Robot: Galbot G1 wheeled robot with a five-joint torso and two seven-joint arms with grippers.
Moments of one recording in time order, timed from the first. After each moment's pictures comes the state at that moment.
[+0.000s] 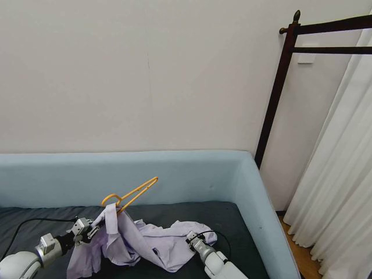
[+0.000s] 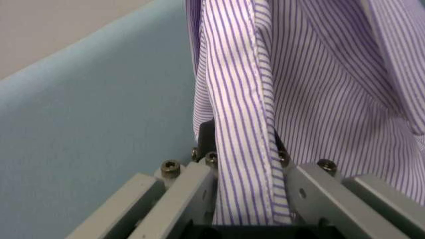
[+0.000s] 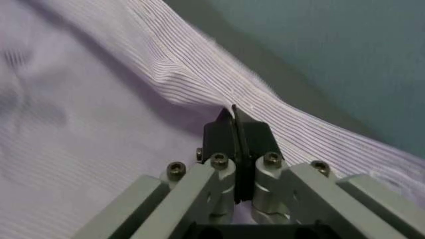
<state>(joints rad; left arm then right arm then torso) 0.94 -0.61 -0.12 -1.24 -0.58 -0.43 0.54 -0.54 1.61 0.04 0.47 -0.27 0.18 0.00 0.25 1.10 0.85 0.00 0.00</state>
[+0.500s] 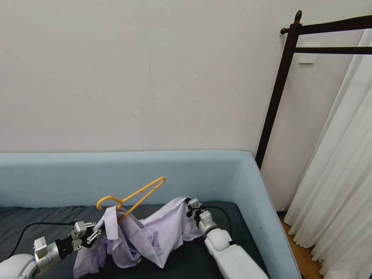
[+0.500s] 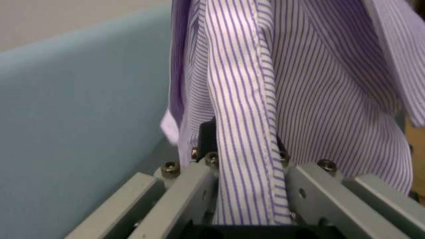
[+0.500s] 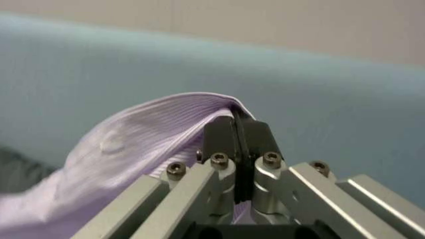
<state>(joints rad) 0.90 -0.63 -0.10 -1.13 -0.79 -0.53 1.00 -0.57 1.40 0.03 1.01 0.27 0.19 -0.04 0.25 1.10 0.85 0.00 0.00</state>
